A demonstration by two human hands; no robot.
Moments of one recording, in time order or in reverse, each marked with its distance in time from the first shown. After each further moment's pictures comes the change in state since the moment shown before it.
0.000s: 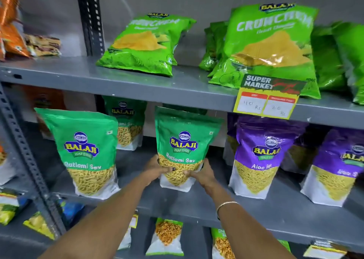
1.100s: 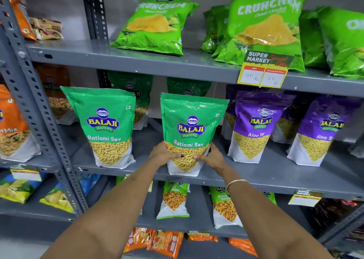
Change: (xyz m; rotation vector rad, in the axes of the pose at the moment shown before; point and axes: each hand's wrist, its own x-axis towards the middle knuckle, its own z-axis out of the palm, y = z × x) left_hand -0.062 -0.015 -0.013 0.286 -0.028 0.058; right_hand -0.078 0.000 -0.007 -0.203 0.023 -0.030
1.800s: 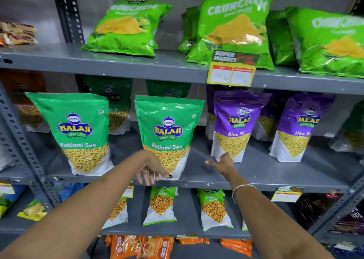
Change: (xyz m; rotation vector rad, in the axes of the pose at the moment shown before) left_hand -0.019 0.056 0.008 0.590 -0.727 -0.431; right_hand 0.011 0.054 -0.081 -0.263 0.226 0.198
